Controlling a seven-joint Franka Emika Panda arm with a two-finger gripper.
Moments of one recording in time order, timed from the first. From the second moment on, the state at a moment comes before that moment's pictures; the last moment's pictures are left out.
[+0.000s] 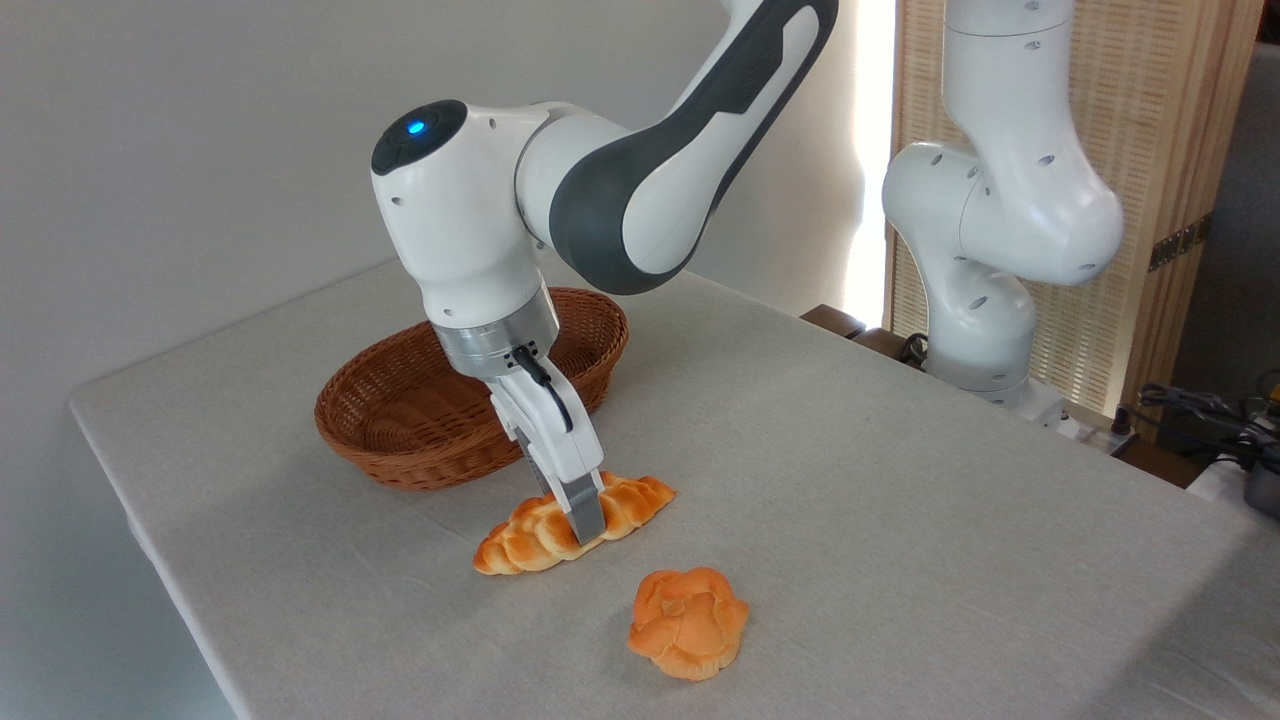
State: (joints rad) arm -0.04 0.06 -0.07 -2.04 -0.04 1.96 0.86
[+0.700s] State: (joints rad) arm -0.04 0.06 -0.18 -1.75 -0.17 1.66 0.71
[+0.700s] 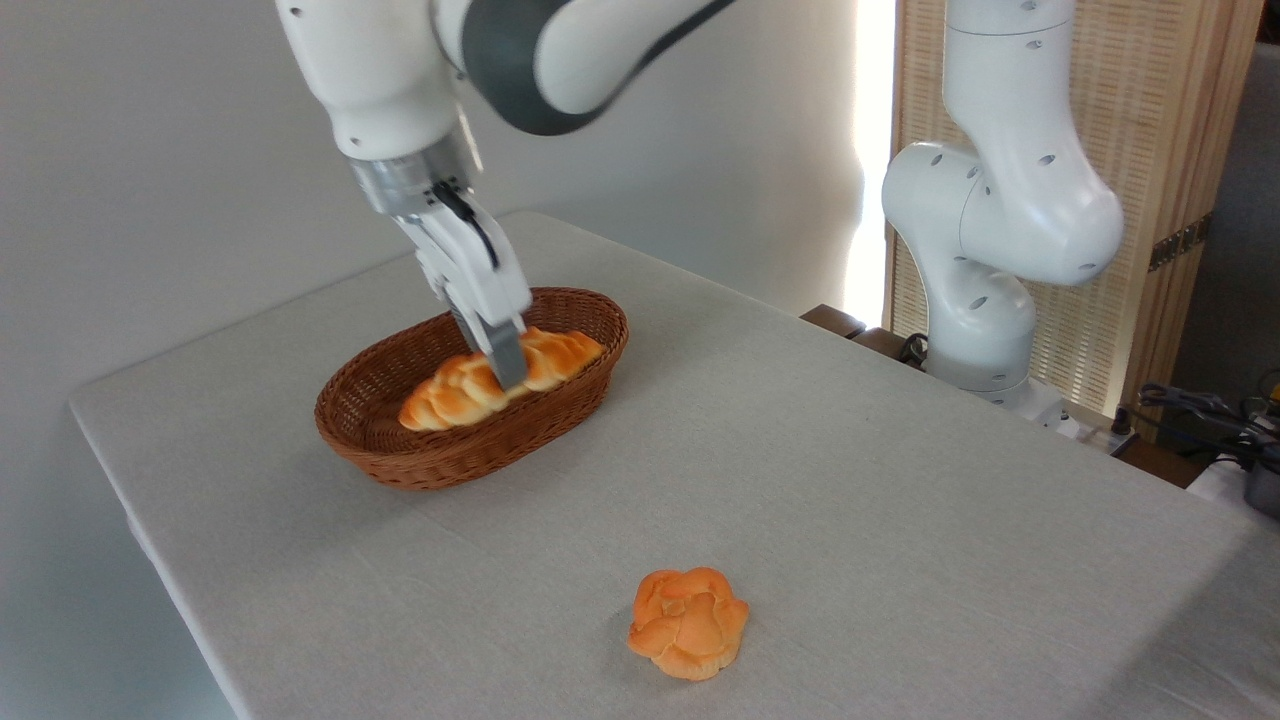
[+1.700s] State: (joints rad) arm -0.09 0.20 -0.36 -1.79 -0.11 1.90 0.49
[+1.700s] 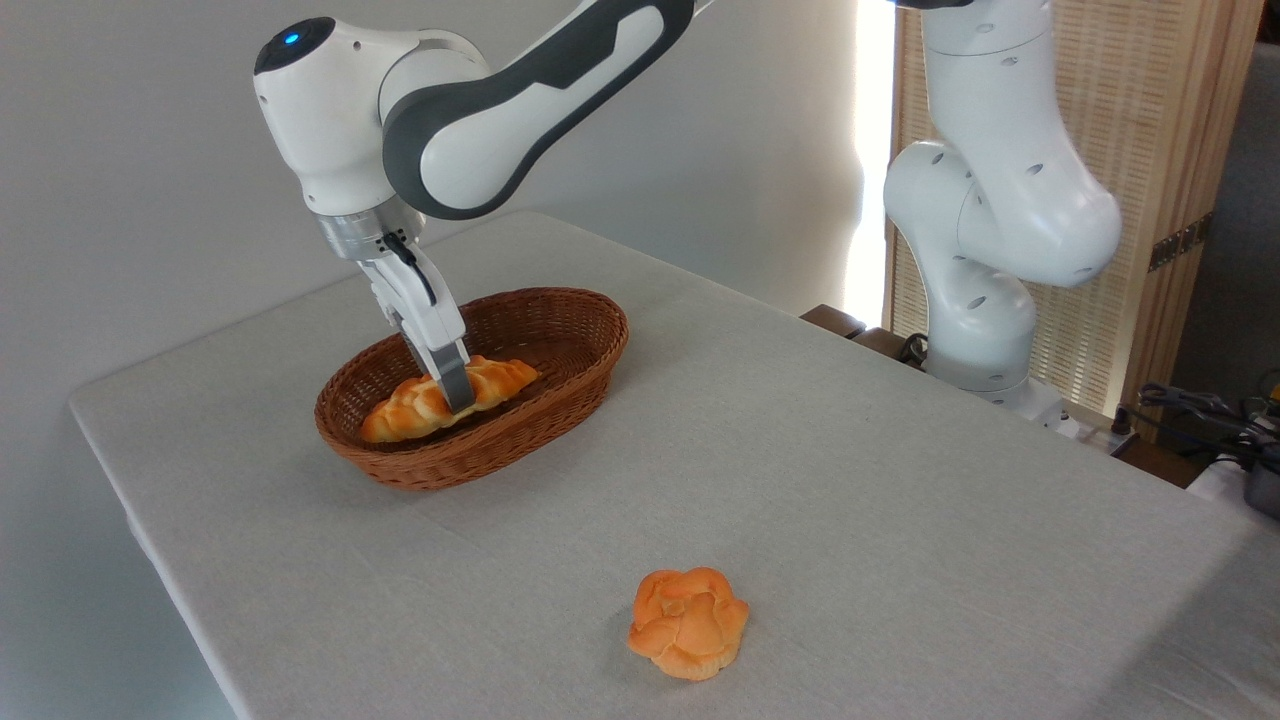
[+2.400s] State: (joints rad) arm -0.08 0.15 -0.34 -1.77 -0.11 1.90 0.49
